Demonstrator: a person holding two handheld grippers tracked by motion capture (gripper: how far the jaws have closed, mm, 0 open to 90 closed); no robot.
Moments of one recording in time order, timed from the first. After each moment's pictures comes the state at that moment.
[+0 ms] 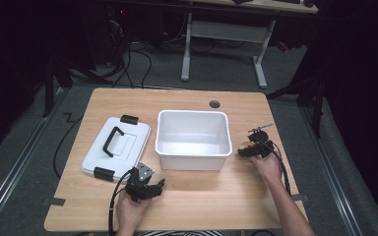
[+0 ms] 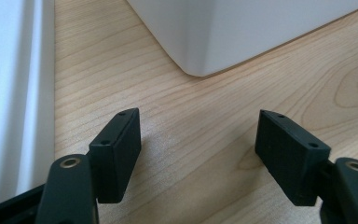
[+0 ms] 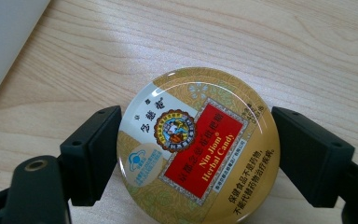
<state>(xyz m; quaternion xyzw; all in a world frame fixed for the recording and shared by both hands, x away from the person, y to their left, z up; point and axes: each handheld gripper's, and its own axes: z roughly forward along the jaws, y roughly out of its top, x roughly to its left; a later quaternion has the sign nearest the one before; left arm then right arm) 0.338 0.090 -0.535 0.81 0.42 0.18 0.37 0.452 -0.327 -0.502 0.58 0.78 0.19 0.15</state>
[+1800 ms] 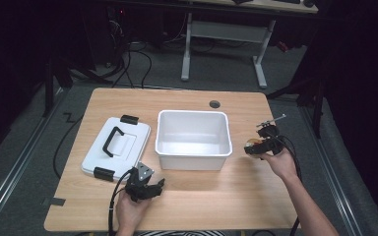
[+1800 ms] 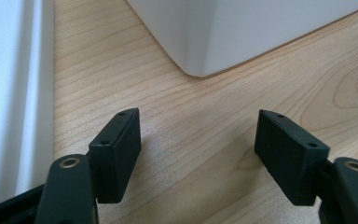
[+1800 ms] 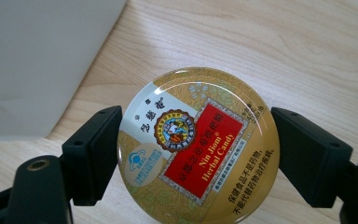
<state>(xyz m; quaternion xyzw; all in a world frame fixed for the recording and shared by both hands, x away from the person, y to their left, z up) 0.338 0.090 -0.535 0.81 0.43 0.18 0.37 0.430 -0.333 -0.437 0.55 0.80 0.20 0.12</state>
